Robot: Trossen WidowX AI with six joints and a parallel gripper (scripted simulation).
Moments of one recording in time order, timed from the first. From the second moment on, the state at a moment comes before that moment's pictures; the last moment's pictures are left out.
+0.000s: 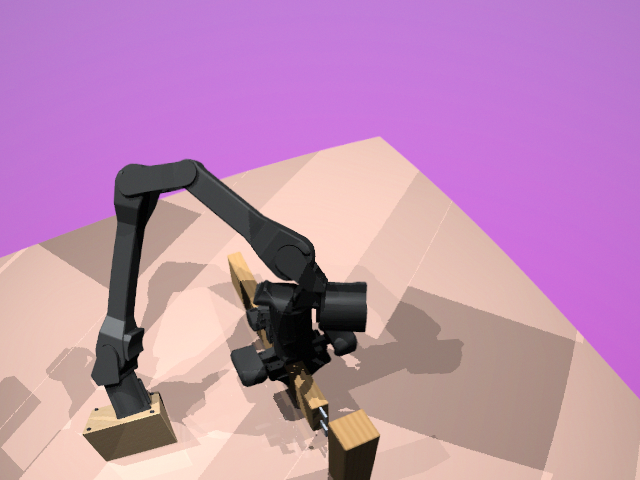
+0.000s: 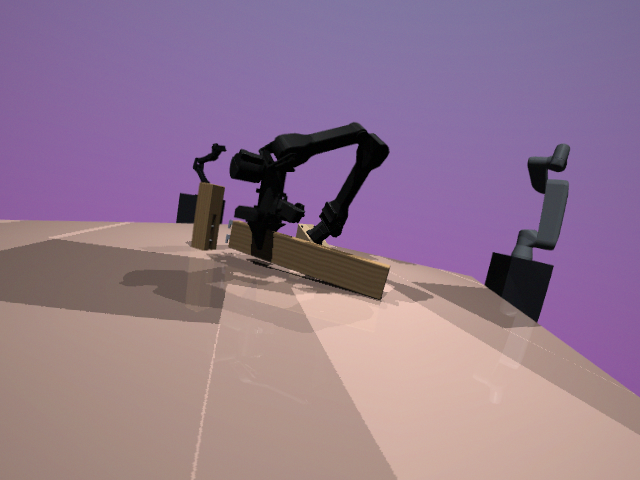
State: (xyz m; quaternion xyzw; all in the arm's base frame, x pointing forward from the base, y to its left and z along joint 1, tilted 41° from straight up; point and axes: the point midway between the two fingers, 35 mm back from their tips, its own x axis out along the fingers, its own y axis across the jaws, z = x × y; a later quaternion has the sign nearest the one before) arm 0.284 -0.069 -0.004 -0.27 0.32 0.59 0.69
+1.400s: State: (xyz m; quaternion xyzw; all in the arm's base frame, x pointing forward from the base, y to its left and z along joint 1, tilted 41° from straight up) arm 0.287 -0.072 -0.006 -0.28 0.32 0.59 0.69
